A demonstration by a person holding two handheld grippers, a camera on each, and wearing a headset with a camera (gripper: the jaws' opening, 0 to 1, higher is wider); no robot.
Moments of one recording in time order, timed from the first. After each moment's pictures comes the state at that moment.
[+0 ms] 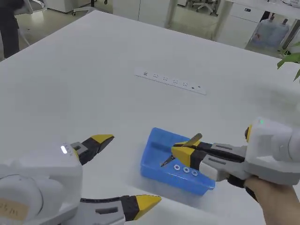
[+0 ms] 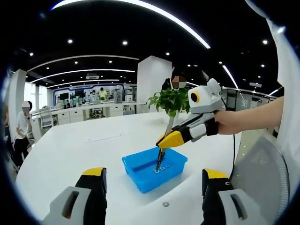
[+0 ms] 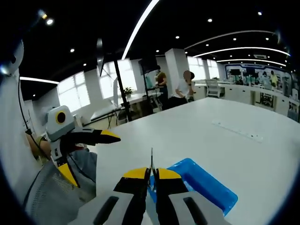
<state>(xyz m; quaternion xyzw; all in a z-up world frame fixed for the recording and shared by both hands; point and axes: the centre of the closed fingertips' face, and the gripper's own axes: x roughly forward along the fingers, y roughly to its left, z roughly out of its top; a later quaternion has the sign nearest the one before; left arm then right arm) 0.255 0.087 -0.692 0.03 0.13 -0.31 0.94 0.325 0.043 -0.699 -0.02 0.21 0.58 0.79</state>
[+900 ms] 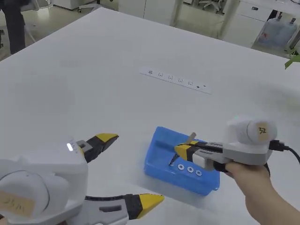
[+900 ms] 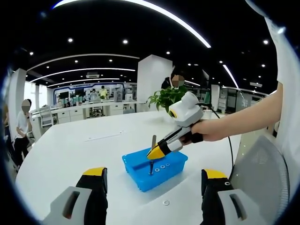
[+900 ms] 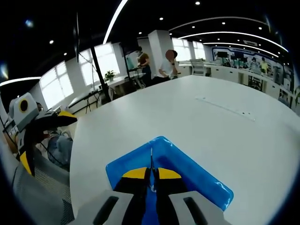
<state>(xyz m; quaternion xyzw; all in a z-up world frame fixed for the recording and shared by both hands) 0.255 0.088 -0.694 0.03 0.14 -0.31 0.94 0.368 0.039 -0.767 -0.06 0.30 0.52 0.80</state>
